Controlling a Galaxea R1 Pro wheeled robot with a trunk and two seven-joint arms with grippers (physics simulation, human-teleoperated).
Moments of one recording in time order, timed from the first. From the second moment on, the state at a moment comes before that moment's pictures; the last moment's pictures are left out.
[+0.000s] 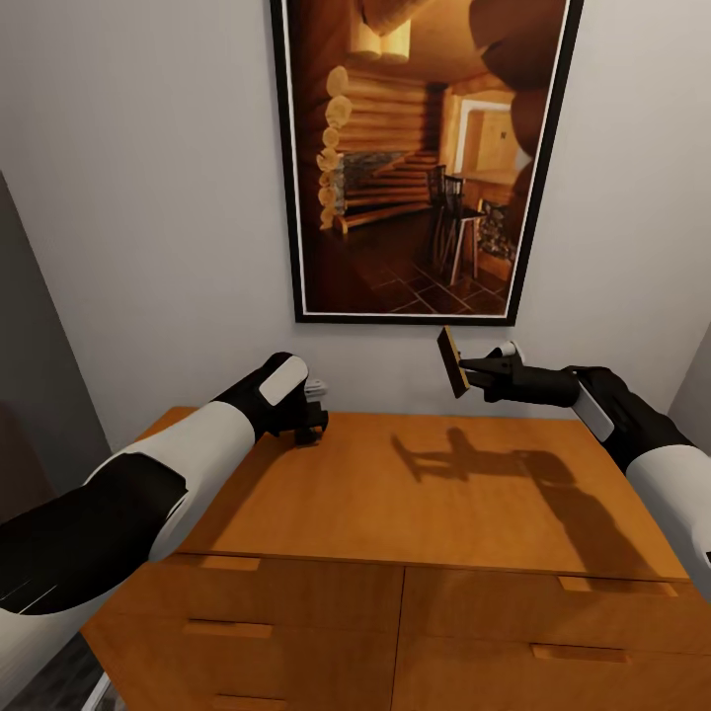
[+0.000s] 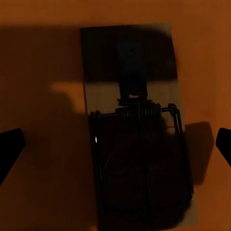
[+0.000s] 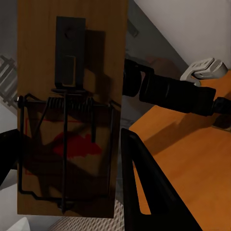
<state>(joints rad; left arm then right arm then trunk) -1.37 -0.17 -0.46 -0.29 1.07 0.90 0.73 -1.18 -0.38 0.37 -0.65 -0.63 0.94 1.53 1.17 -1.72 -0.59</state>
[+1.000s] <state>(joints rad) -1.37 -0.17 -0.46 -0.29 1.08 0.89 0.73 -1.18 -0.38 0.37 -0.65 -0.63 0.94 1.53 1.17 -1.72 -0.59</state>
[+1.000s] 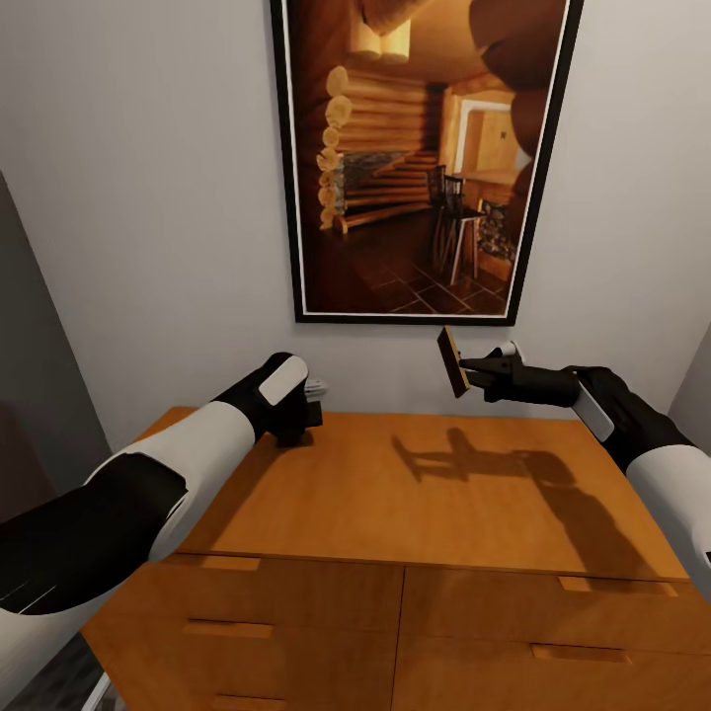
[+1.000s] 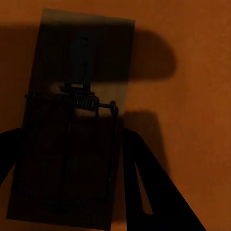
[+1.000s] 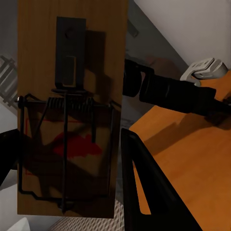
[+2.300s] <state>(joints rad) -1.37 -0.17 -0.45 -0.25 1.08 0.89 0.73 -1.18 -0.38 0.37 -0.65 -0.62 0.94 1.53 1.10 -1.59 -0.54</state>
